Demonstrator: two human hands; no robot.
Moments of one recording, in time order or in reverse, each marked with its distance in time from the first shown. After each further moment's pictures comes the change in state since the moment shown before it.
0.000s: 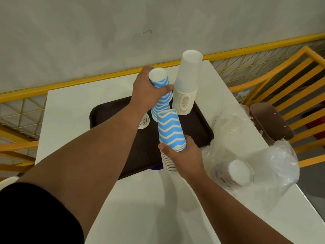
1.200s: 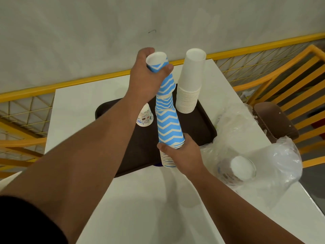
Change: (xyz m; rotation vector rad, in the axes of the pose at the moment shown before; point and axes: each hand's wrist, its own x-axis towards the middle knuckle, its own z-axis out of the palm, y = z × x) left_hand -0.011 0.040 -0.029 -0.140 0.065 0.003; right_hand -0.002 -0.003 0.004 0.009 -0.097 -0.012
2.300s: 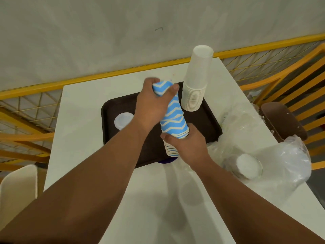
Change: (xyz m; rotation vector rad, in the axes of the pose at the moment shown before) left_hand -0.063 -0.009 0.000 -0.052 0.007 -0.219; right_hand 0.006 -0.017 -0.002 -0.010 0.017 -0.052
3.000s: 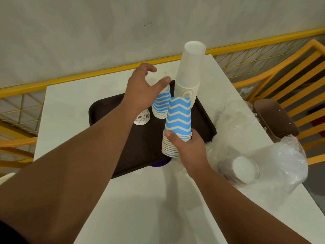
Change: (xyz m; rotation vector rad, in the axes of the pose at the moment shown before) left_hand 0.058 -0.017 0.004 0.256 -0.101 0.205; right_hand 0.007 0.022 -0.004 0.241 0.068 0.098
